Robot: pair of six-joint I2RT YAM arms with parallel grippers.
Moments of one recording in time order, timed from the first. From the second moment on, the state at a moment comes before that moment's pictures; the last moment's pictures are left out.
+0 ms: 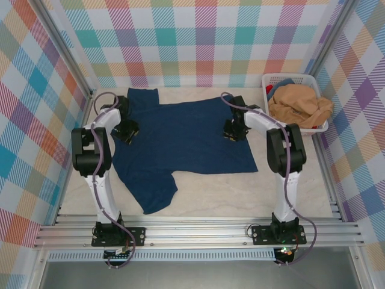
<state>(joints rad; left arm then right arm) 0.03 2.12 1.61 -0.85 0.02 -1.00 0.31 2.14 1.61 -0.76 -0.13 0.61</state>
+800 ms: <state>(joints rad) -0.02 2.42 2.12 -1.00 0.06 -0.84 0.19 2.18 1.69 -0.92 -0.13 0.70</state>
